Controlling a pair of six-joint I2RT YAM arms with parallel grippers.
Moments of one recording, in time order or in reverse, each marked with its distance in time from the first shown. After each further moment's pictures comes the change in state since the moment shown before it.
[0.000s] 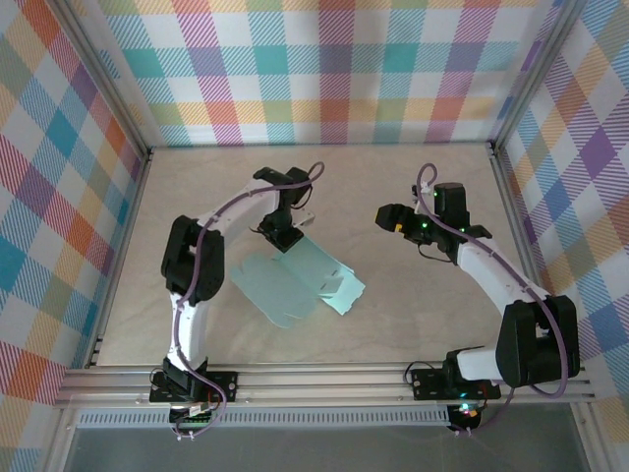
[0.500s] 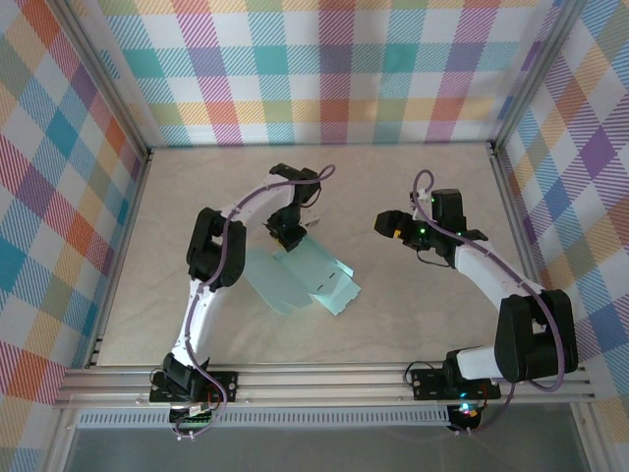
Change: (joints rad) left arm 0.001 0.217 0.225 -0.100 -0.051 0.040; right arm 0.000 0.024 -0.054 0.043 -0.002 -0.004
